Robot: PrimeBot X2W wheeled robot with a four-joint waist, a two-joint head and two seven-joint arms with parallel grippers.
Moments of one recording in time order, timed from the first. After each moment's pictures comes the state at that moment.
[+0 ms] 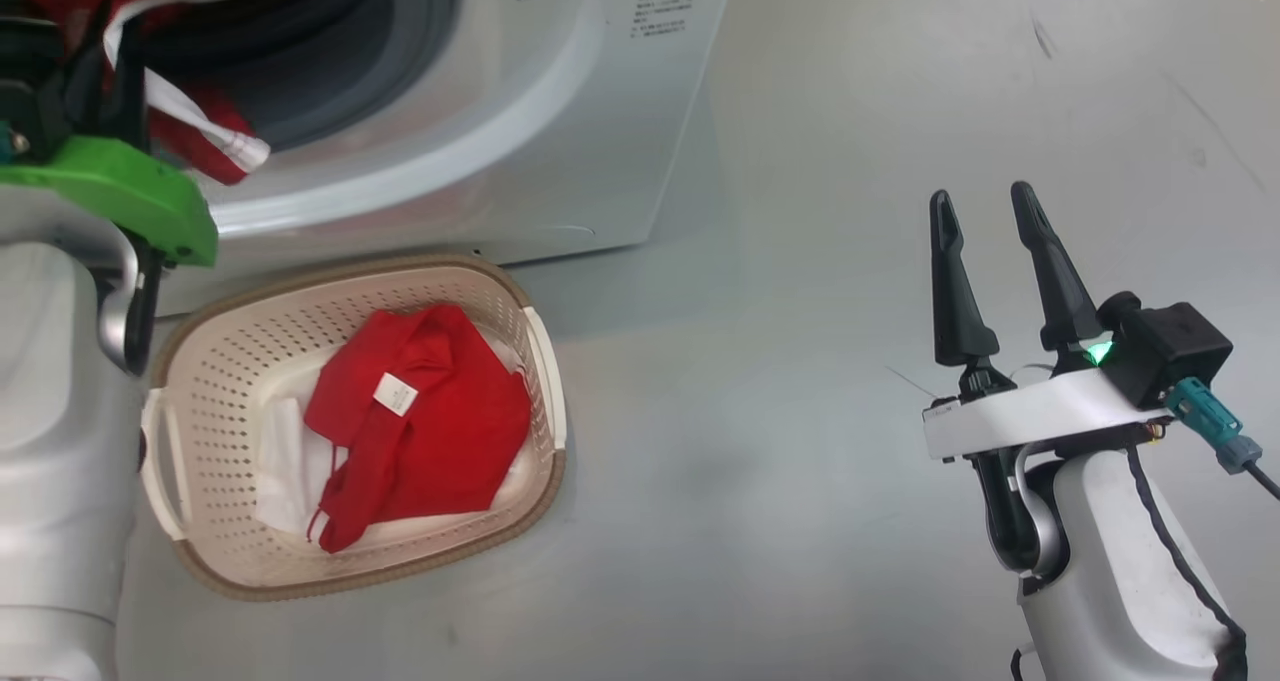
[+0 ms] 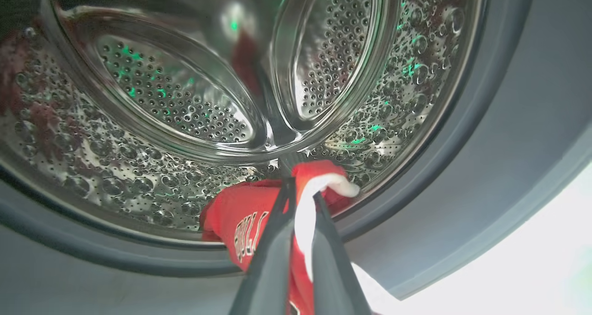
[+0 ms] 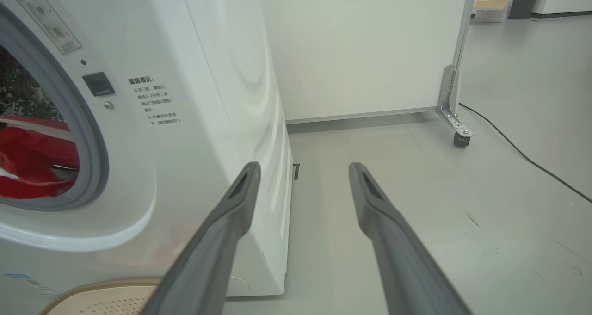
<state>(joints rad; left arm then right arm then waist) -0.87 0.23 -0.17 0.74 -0.24 -0.09 -0.20 -0.28 -0.05 0.18 0.12 0.36 0.04 -0.25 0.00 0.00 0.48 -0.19</state>
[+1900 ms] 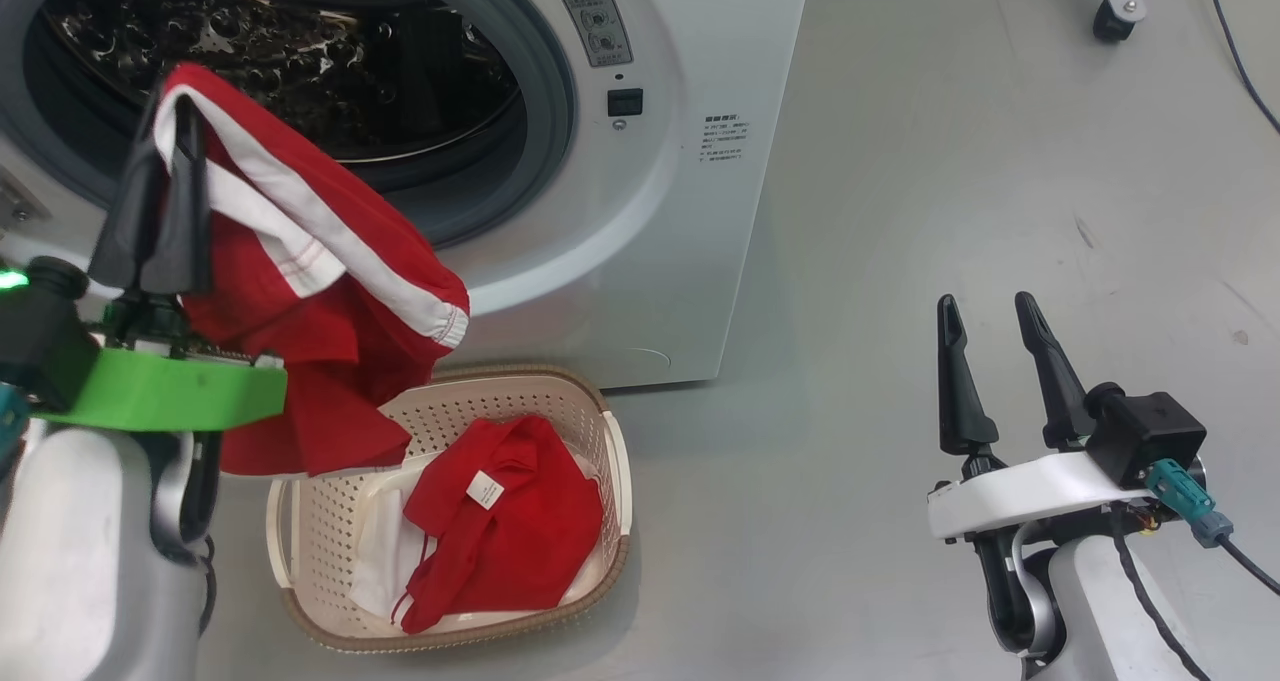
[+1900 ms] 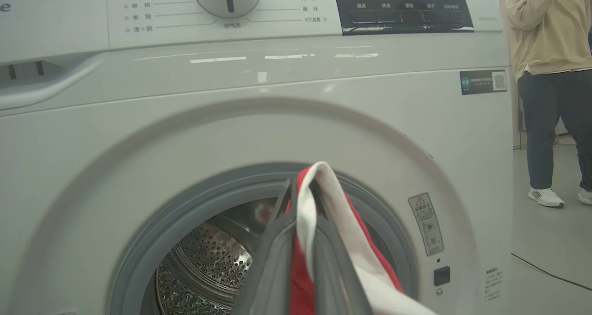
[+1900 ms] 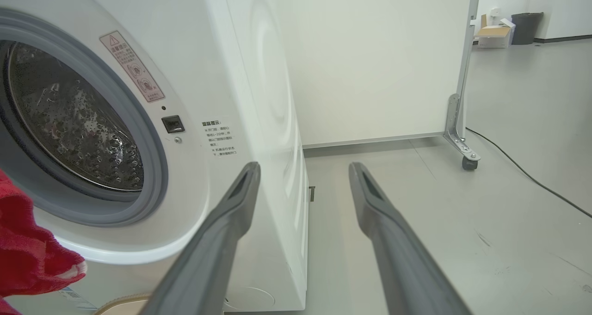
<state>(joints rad) -0.41 0.18 -0.08 0.03 -0.30 -0.10 -0.25 -0.13 -0.05 0.18 0.15 0.36 0.07 -0.25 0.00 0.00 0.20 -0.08</state>
